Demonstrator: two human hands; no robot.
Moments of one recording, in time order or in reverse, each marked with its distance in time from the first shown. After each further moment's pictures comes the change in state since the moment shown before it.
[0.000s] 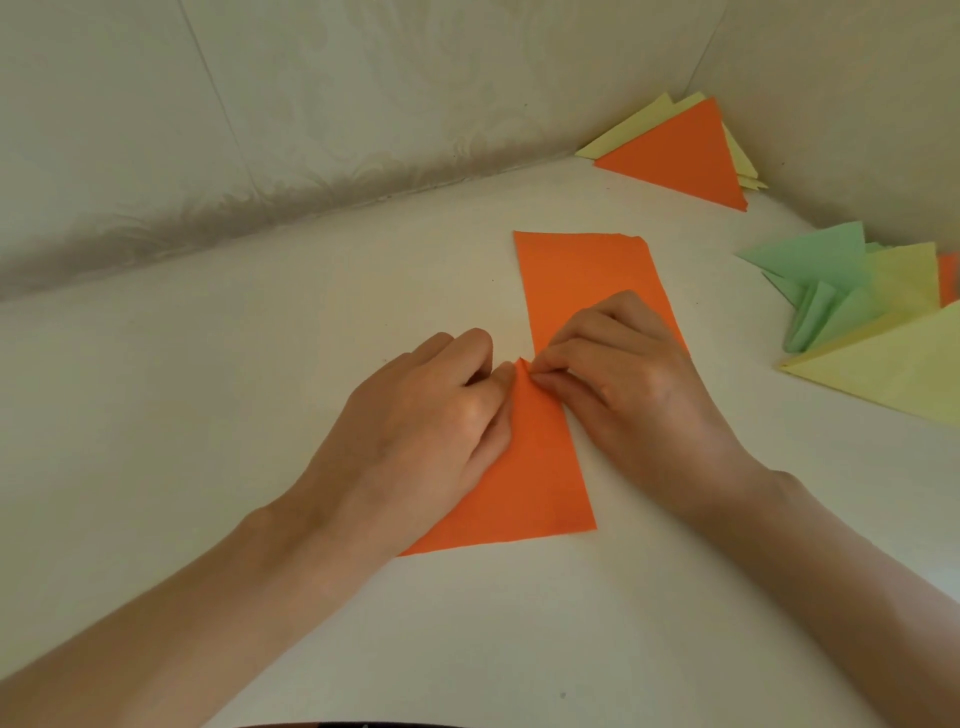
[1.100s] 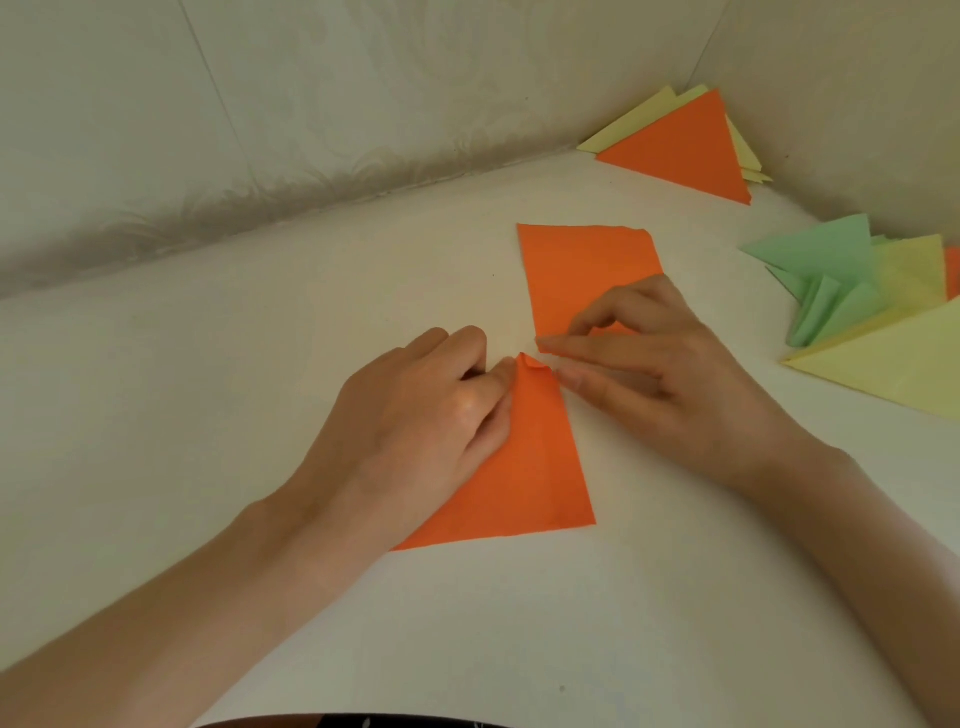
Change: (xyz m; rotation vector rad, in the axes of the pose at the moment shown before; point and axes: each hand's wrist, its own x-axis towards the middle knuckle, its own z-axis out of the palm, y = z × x) left_hand 0.000 -0.001 -0.002 0.044 -0.002 -0.007; right_hand -0.006 0.017 -0.021 0.171 -0.179 0.123
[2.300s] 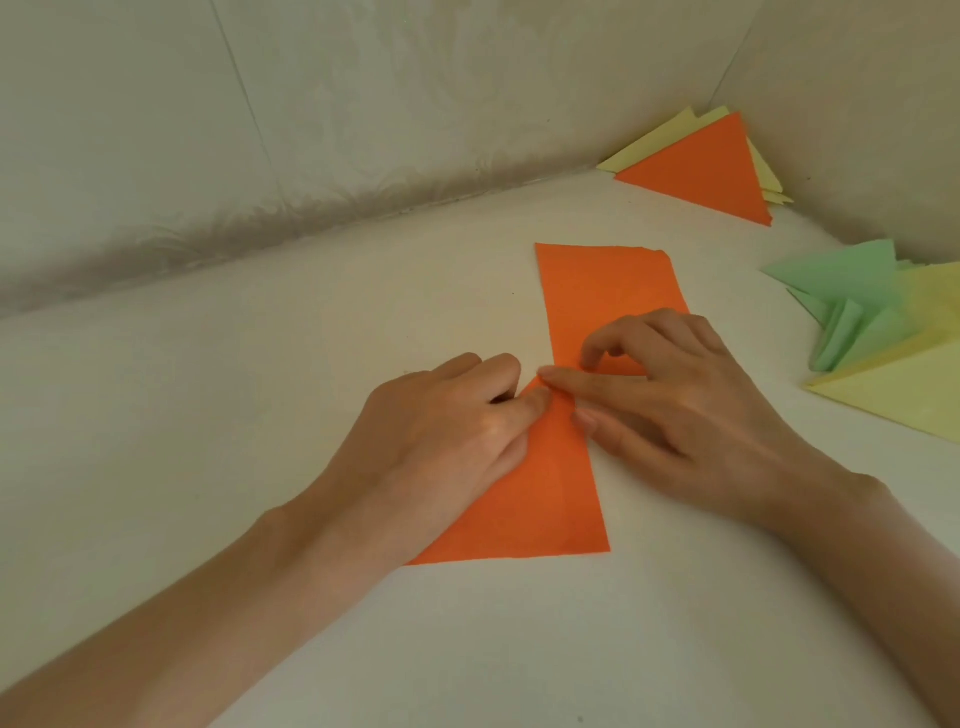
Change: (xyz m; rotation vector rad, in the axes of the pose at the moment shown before) left_hand 0.004 -0.003 -0.001 -0.025 -0.044 0.093; right_hand -0.001 -0.003 -0.004 -0.291 -0.111 -0.109
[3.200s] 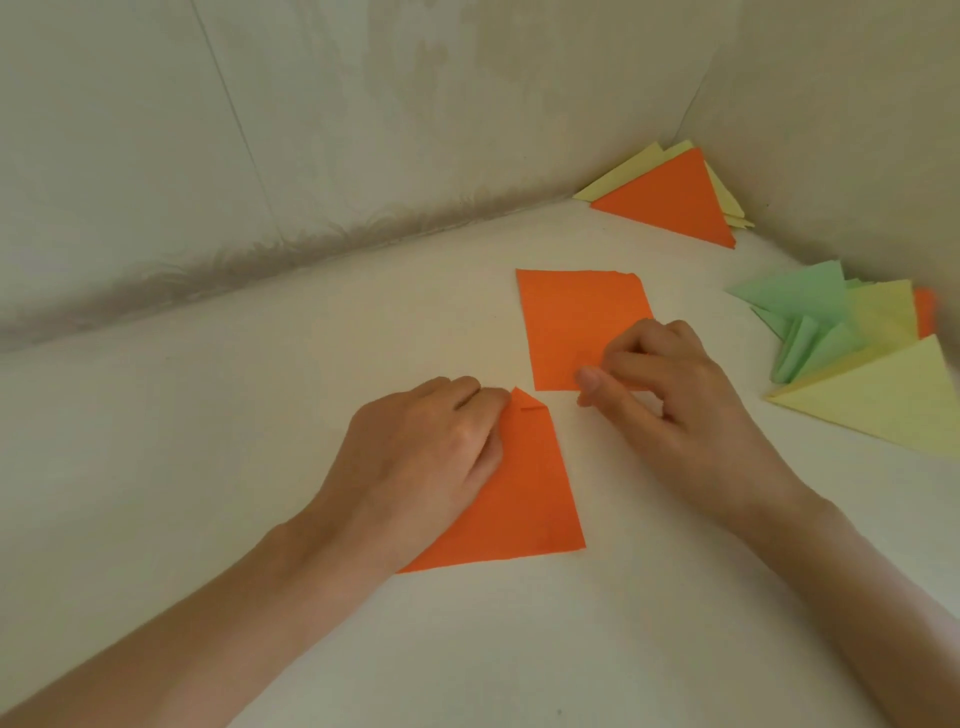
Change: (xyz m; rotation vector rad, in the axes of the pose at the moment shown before) left_hand -0.003 0.002 -0.001 0.010 0.000 -0.137; right_hand 0.002 -0.016 -0.013 0.328 0.105 0.428
